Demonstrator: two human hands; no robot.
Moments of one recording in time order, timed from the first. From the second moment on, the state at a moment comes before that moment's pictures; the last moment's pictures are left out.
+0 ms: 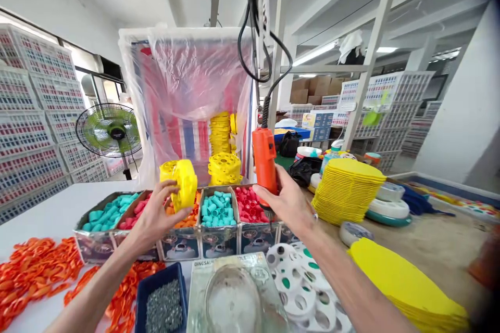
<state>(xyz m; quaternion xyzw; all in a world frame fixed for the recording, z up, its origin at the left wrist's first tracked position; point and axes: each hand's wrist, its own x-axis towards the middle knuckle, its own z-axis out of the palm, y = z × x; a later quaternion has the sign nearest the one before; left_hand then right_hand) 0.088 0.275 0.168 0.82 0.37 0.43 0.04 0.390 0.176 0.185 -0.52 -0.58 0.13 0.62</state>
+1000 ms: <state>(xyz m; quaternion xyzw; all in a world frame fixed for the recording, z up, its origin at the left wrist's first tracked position) 0.084 0.065 0.078 0.48 0.47 0.55 0.49 0.285 0.057 0.067 -0.42 -0.39 0.44 0.69</state>
